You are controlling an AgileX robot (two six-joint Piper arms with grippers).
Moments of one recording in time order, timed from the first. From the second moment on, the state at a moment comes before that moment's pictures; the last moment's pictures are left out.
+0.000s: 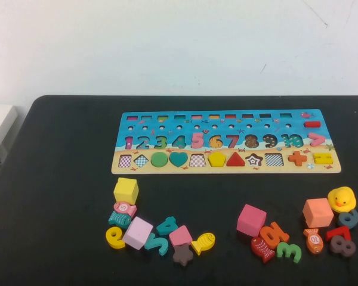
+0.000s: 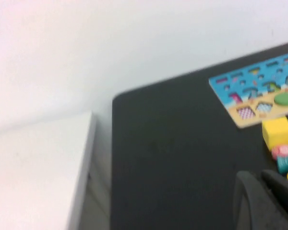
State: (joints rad) right arm -0.06 -0.01 0.02 -0.15 0.45 0.13; left arm -0.18 0.03 -0.40 0.13 0.66 0.07
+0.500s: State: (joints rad) right arm -0.06 -0.01 0.02 -0.15 0.45 0.13; left arm -0.18 -0.01 0.01 0.13 0.38 -0.19
